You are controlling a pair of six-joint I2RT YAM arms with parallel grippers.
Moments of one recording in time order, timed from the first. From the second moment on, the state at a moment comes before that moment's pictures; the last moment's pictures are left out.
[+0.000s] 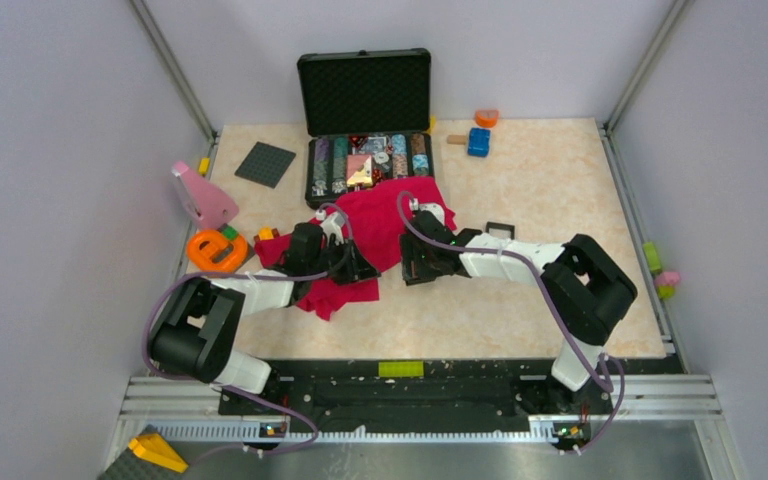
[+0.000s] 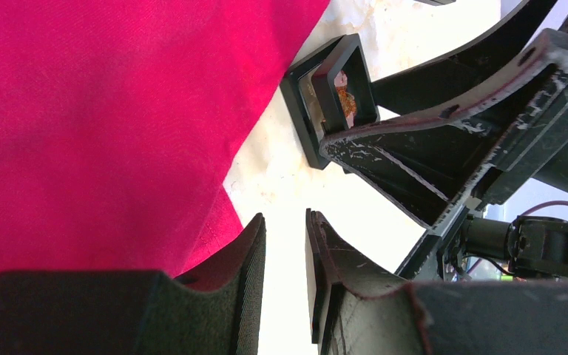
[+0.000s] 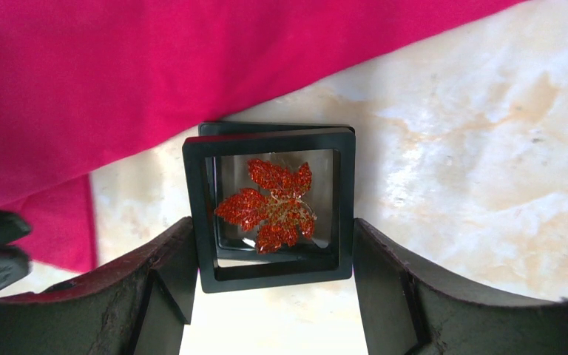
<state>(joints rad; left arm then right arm) -0.37 1.46 0.51 0.35 0.55 -0.66 0.83 1.77 1.09 -0.36 0.27 0.58</state>
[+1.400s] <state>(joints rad) -0.37 0.61 0.29 0.30 0.09 -0.44 0.51 0.73 0.45 -0.12 0.54 0.34</state>
